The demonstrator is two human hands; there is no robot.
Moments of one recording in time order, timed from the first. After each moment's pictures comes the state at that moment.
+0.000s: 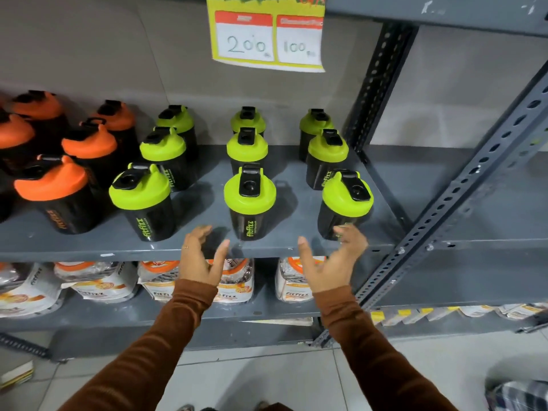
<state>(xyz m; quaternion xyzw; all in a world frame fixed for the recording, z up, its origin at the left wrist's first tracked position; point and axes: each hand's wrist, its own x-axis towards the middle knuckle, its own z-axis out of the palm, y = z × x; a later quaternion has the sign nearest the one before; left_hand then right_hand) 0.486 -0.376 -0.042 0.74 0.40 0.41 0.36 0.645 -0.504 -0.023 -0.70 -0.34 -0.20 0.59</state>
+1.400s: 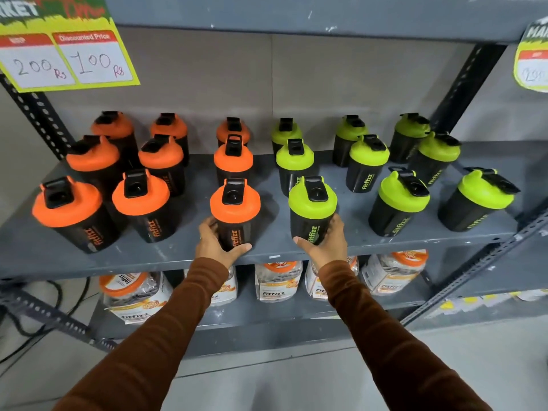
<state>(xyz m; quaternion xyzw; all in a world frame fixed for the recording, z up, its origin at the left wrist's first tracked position) 0.270 -0.185 -0.013 0.71 0.44 0.31 0.46 0.427 -0.307 -0.015 -0.78 -0.21 0.15 0.57</state>
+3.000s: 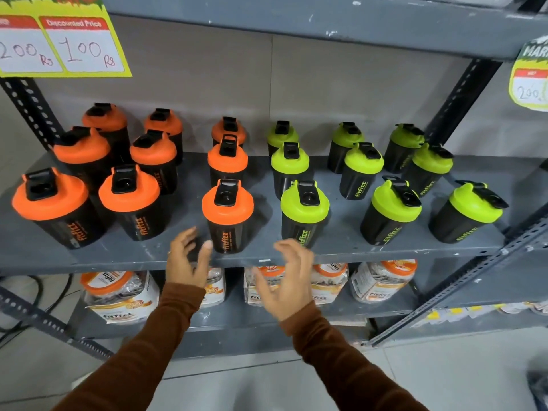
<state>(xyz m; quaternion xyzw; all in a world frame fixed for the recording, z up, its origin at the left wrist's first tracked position) 0.243 -0.193 -0.042 0.68 0.39 0.45 0.44 0.358 -0.324 -0.023 -0.69 -0.48 -0.14 0.52</state>
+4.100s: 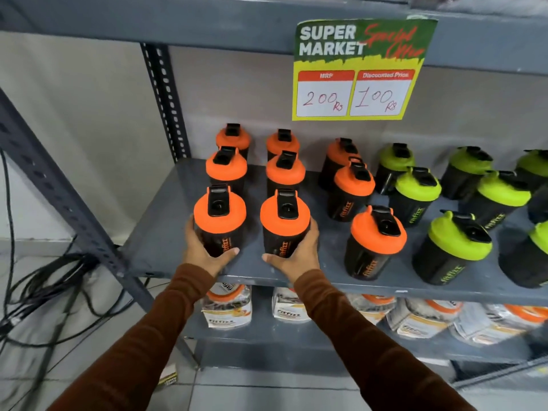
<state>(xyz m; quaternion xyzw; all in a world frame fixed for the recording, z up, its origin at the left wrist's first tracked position) 0.075 -0.014 -0.031 0.67 0.44 0.39 0.44 0.228 -0.122 -0.006 -0.72 -0.35 0.23 0.55</state>
